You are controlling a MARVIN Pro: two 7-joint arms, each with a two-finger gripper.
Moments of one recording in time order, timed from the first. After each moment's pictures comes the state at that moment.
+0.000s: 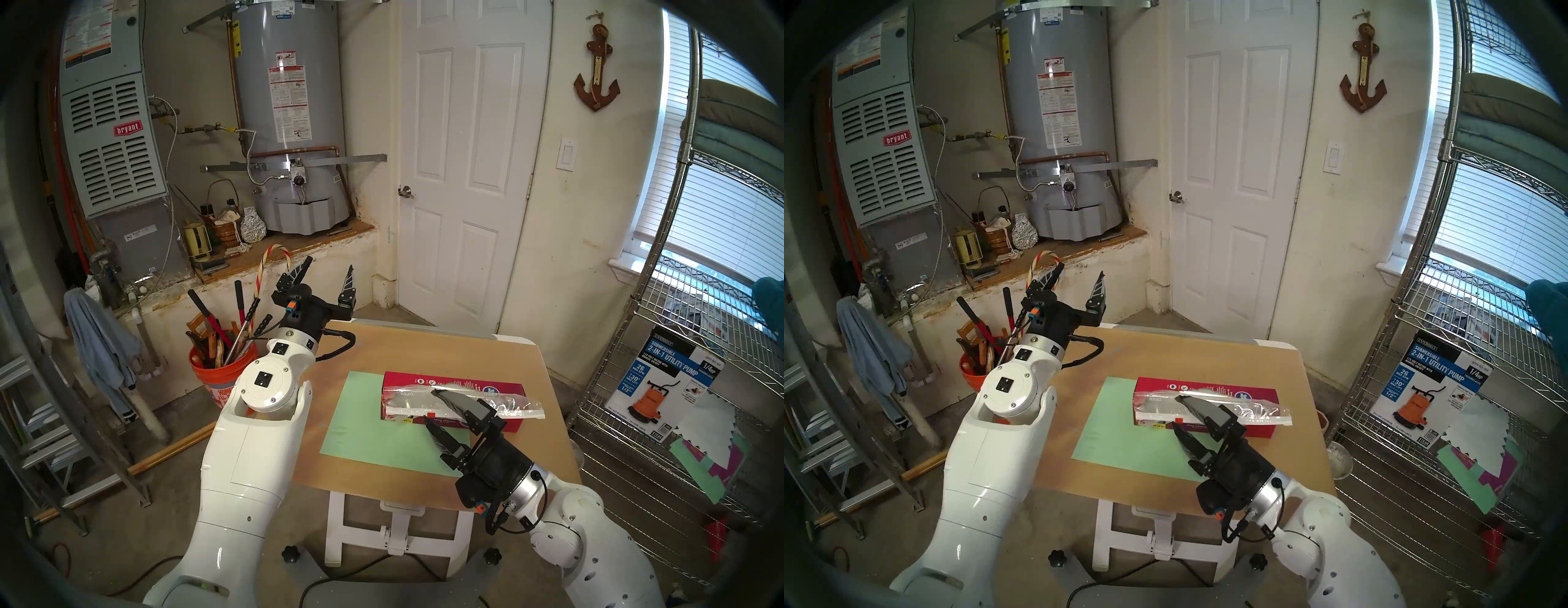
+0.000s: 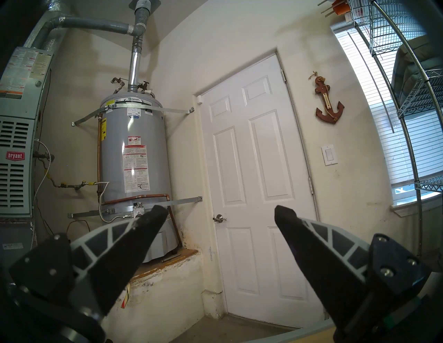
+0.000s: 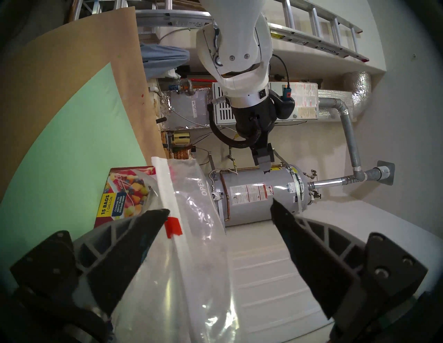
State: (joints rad) left arm 1.41 -1.52 -1.53 -1.58 0.00 -0.22 -0.15; right arm -1.97 -1.20 1.44 -1.86 -1.38 -0.55 -0.30
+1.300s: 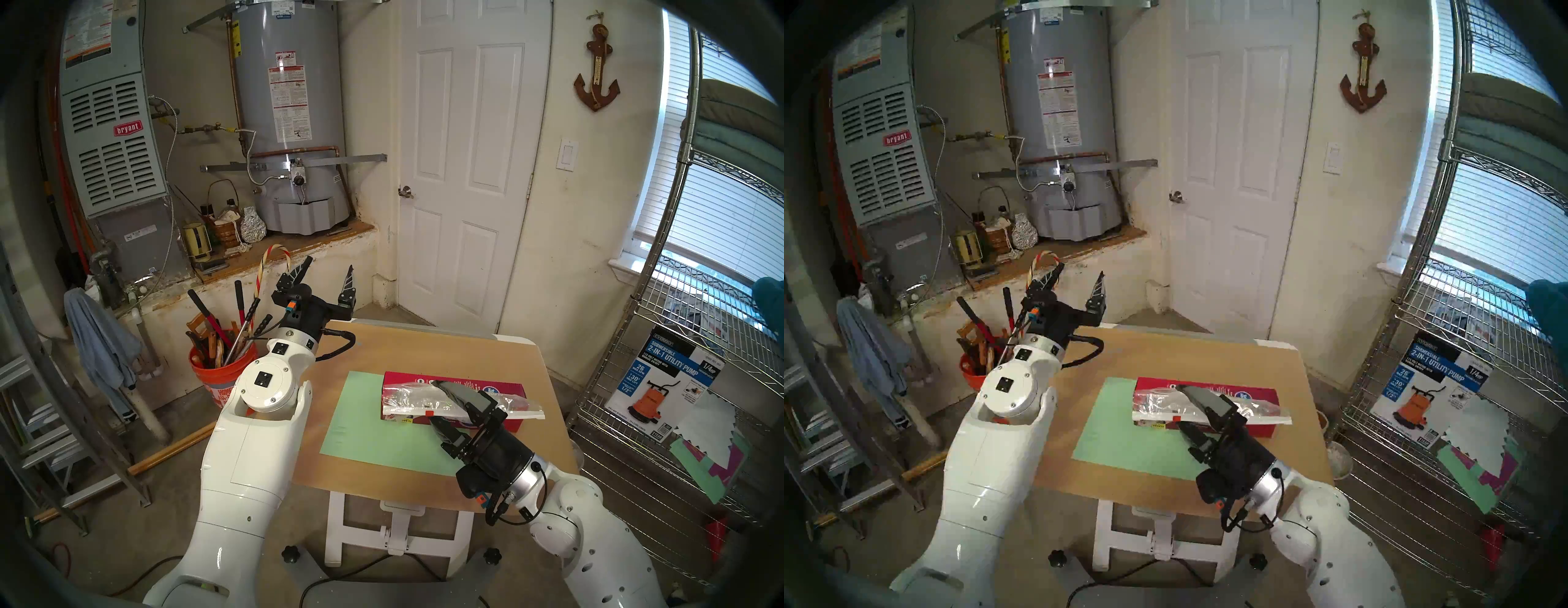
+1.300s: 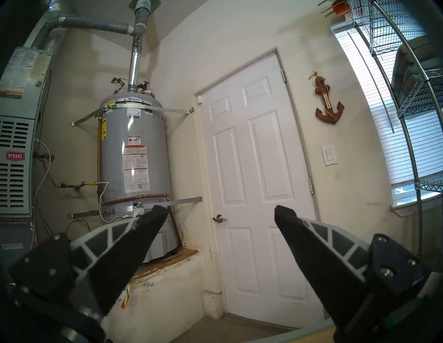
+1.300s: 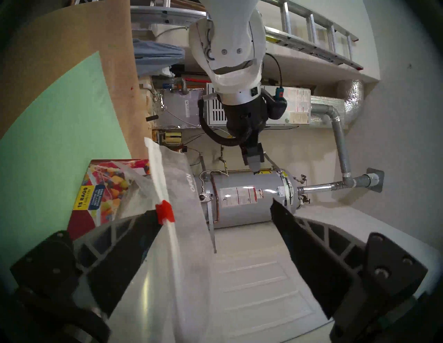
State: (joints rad) left arm 1.41 -1.52 -1.53 -1.58 0.00 -0.22 -0.15; right arm -1.92 -1.22 1.43 -1.85 -1.41 -0.55 -0.33
